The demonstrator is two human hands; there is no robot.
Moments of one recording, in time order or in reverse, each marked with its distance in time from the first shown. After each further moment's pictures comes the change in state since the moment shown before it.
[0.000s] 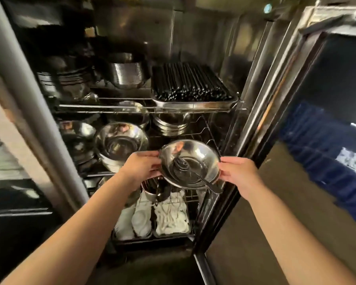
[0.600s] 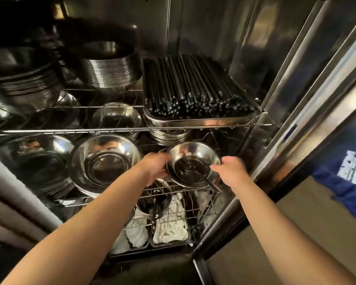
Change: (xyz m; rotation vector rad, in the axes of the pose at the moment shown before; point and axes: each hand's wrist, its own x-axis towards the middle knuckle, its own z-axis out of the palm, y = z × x) left_hand 0.146 0.016 0.030 0.187 -0.079 -0.188; right_hand 0.150 0.016 0.054 -0.552 0.126 -0.029
